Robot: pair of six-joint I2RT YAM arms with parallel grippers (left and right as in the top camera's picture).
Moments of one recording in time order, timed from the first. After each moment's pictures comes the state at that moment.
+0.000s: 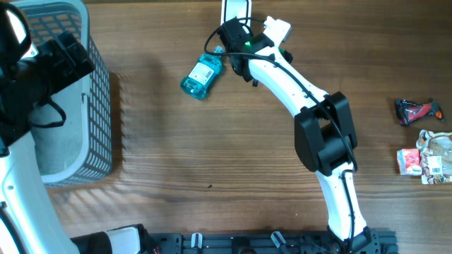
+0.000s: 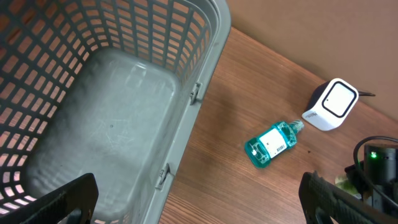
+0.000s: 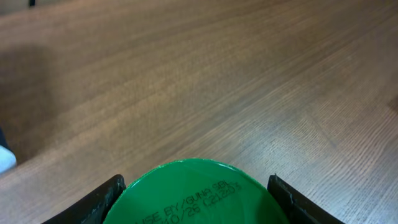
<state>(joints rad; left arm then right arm) 0.17 1.48 2.17 -1.52 -0.05 -0.34 0.52 2.34 2.00 -0.95 0.88 0.96</state>
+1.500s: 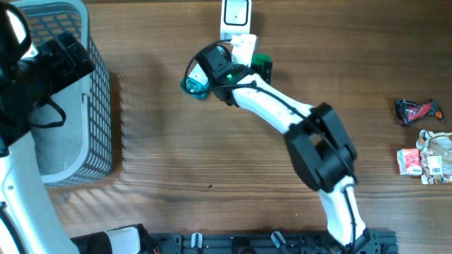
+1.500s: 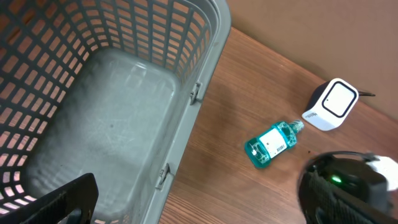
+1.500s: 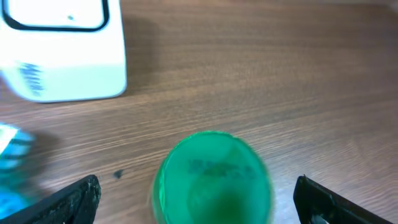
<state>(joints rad) 0.17 1.48 2.17 -1.52 -0.05 -0.34 0.66 2.20 1.70 -0.58 0.87 0.63</state>
